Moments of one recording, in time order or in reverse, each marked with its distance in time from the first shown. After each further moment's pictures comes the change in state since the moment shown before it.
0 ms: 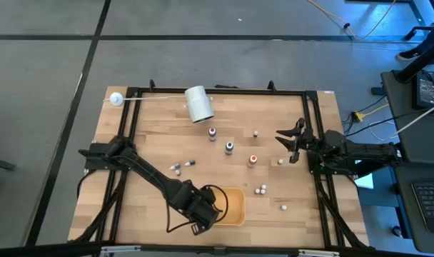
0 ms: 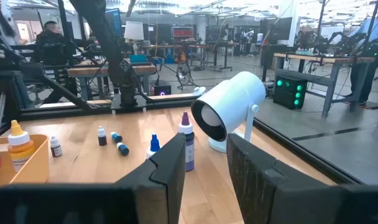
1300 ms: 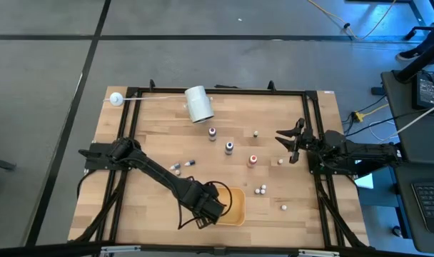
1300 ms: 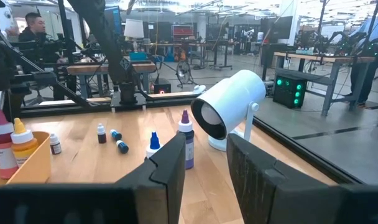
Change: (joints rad) left arm 0.043 0.063 -0.001 -0.027 -0.001 0.003; right arm 0.000 0.000 0.000 -0.006 0.000 -0.005
